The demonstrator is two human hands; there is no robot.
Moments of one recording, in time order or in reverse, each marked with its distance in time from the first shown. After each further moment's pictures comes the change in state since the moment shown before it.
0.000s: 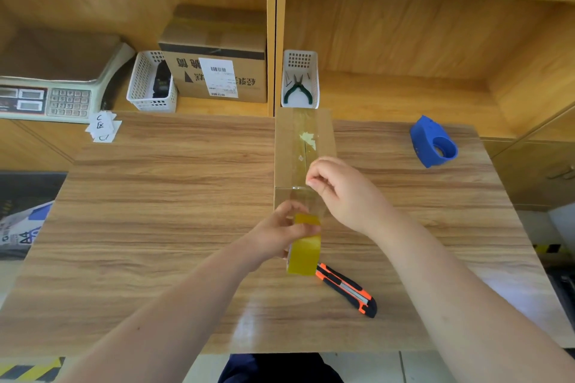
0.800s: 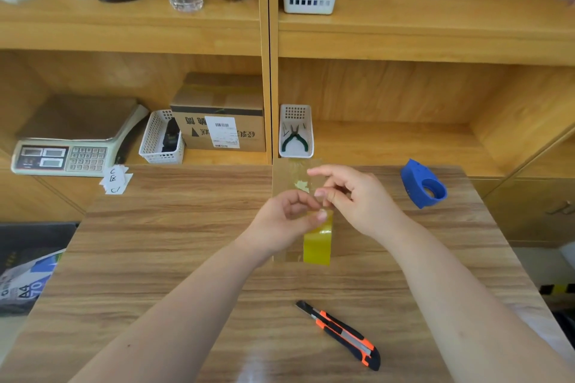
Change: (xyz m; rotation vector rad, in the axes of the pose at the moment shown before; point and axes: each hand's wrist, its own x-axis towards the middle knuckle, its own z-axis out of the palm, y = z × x) left_hand -0.018 0.100 -0.001 0.079 0.123 0.454; right_hand 0.013 -0.009 -0.064 0.236 0.199 -0.049
